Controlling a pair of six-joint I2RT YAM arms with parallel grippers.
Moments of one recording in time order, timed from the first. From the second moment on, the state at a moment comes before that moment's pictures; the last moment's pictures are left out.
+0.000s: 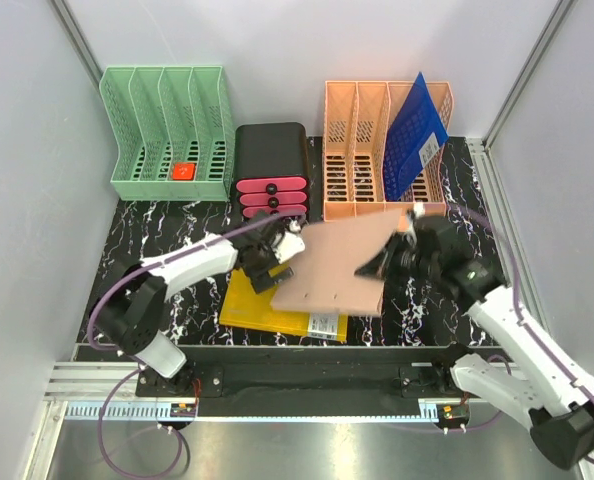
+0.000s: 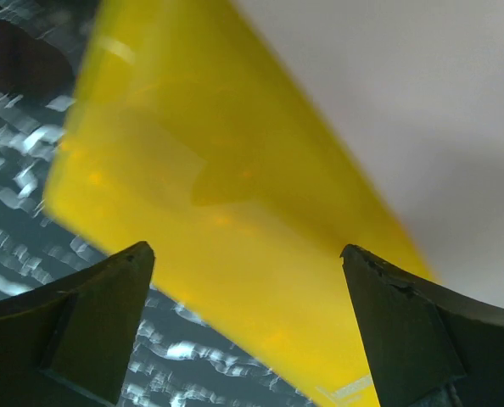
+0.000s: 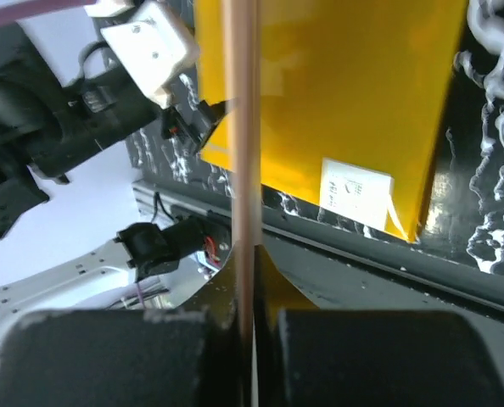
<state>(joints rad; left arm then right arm) -0.67 1.59 0.95 -0.54 -0.04 0.47 0.50 0.85 0.73 -0.56 -0.37 1.05</state>
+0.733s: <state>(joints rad) -0.29 1.21 1.09 -0.72 0.01 0.46 0.50 1.75 2.34 -1.34 0.37 0.33</state>
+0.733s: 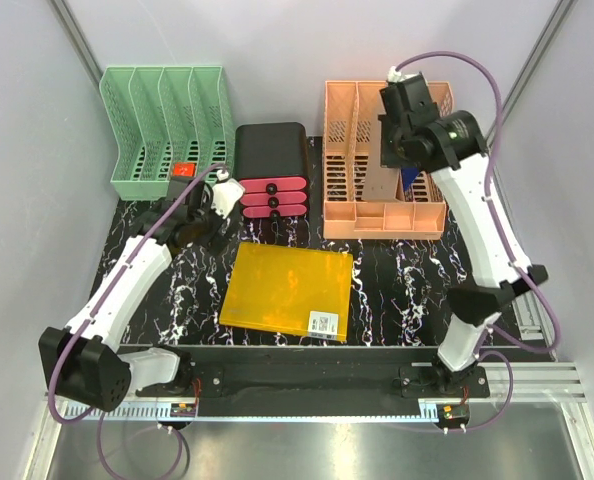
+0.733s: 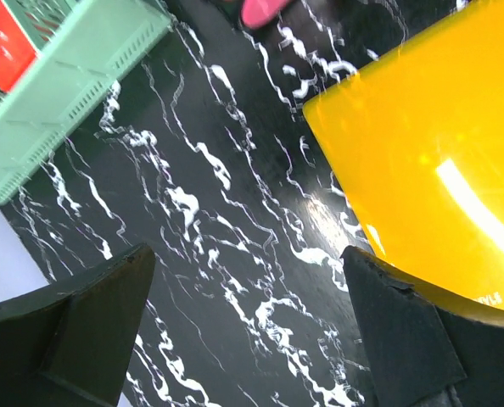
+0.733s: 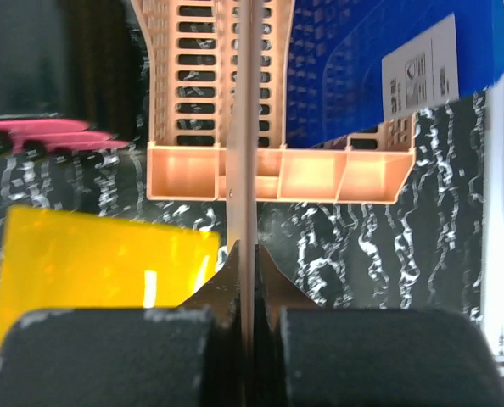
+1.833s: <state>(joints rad) -0.26 1.21 1.00 -0.71 0.05 0.44 0.33 2.12 2.58 -1.34 0.21 0.25</state>
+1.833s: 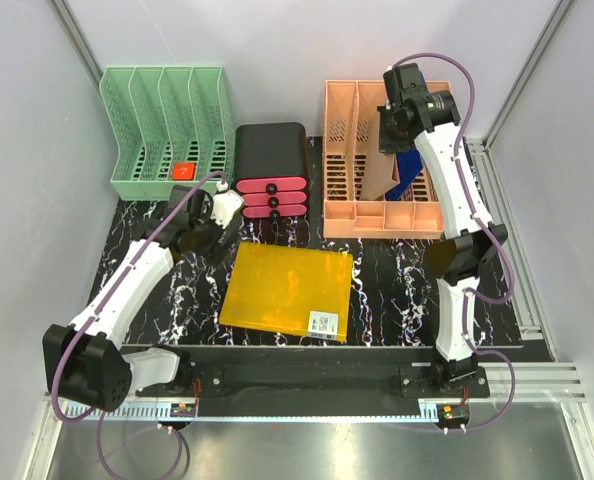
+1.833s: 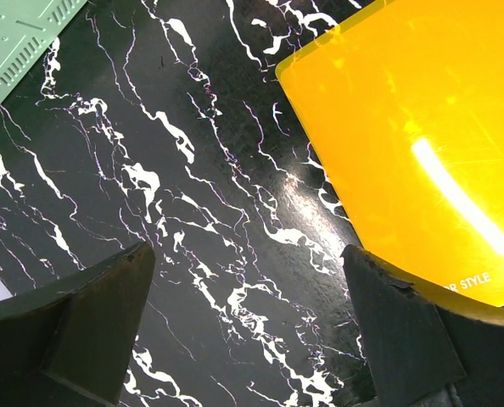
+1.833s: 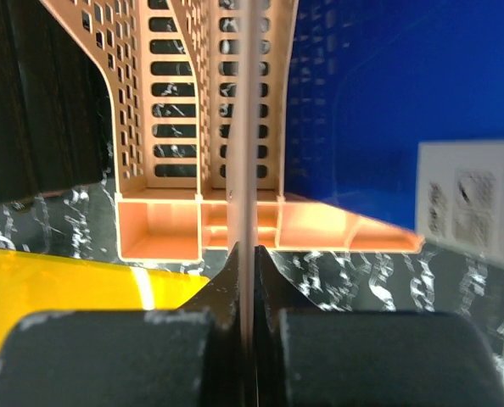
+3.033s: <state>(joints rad) -0.26 1.20 0.99 -0.71 0.09 0.41 0.25 1.16 1.39 -0.59 -0.03 0.34</state>
